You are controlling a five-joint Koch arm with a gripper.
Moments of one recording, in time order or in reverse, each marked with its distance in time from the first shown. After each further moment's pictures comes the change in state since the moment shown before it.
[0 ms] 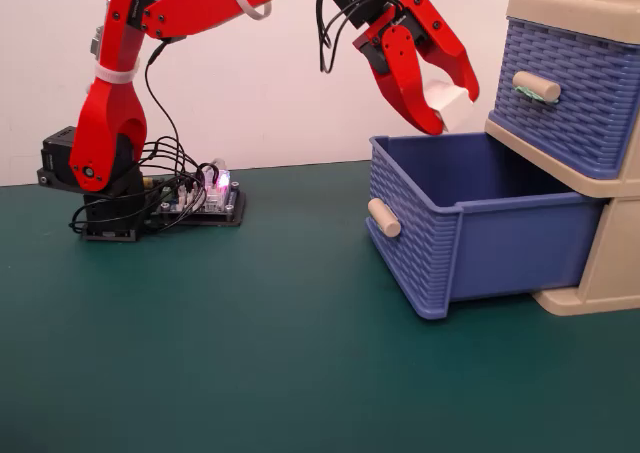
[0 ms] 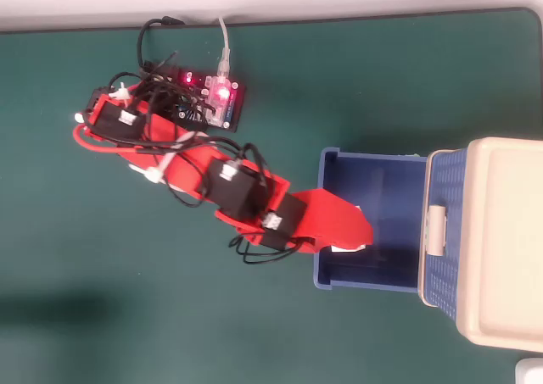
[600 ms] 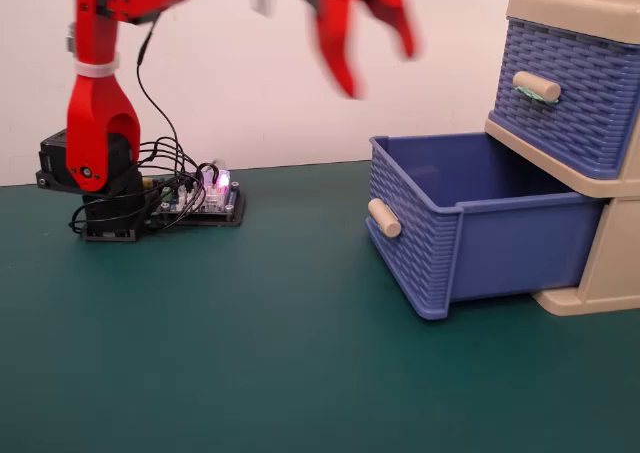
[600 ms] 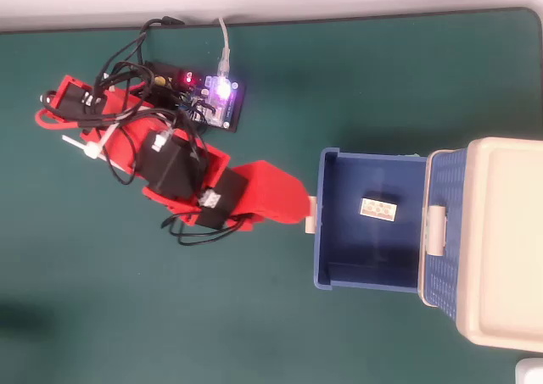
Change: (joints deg) arm 2.2 9.4 -1.8 26.4 -6.5
